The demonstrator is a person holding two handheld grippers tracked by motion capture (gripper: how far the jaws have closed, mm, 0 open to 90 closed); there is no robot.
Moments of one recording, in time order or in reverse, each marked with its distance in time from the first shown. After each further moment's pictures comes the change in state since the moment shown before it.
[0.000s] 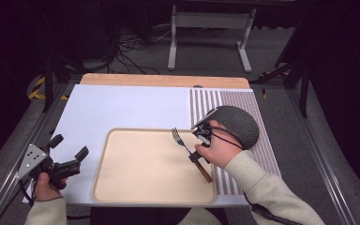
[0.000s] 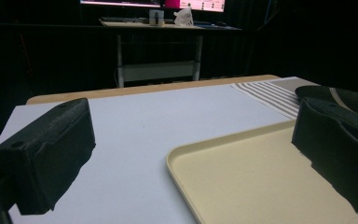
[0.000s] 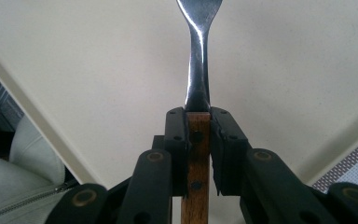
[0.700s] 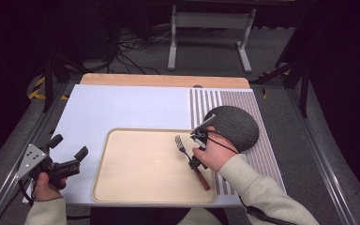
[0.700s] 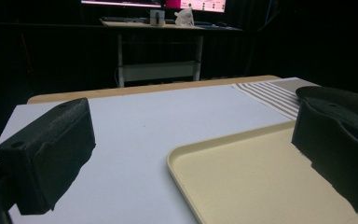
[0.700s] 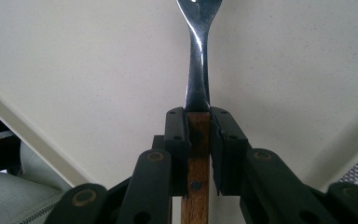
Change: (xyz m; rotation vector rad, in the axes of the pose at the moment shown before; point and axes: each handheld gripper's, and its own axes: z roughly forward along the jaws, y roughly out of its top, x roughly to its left) left arm 0.001 0.000 0.000 0.001 0.001 -0.006; right arm -0.005 -0.005 0.024 0.090 0.003 0.170
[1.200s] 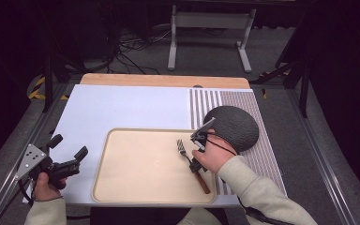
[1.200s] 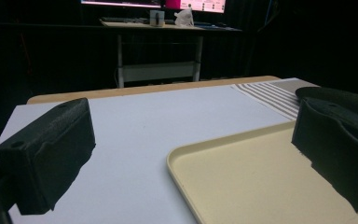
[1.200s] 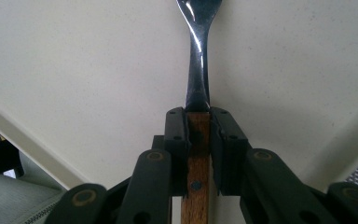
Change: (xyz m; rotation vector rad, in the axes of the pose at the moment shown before) left arm 0.000 0.000 0.000 -0.004 0.000 -0.005; right arm -0.003 -0.003 0.010 0.045 -0.005 0.058
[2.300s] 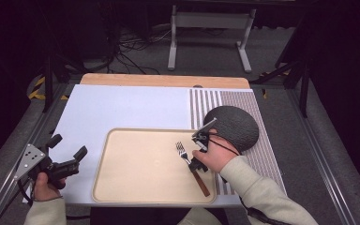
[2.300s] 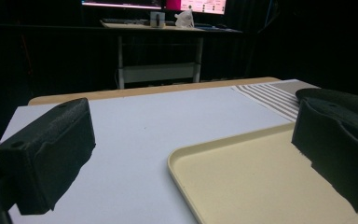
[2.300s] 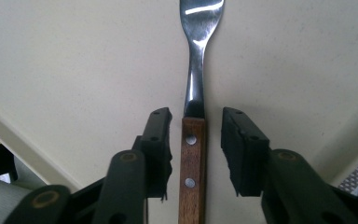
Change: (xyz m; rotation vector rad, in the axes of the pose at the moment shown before) left arm 0.001 0.001 -0.001 -0.001 0.000 0.003; right arm -0.005 -0.002 0.000 -0.044 0.004 -0.026
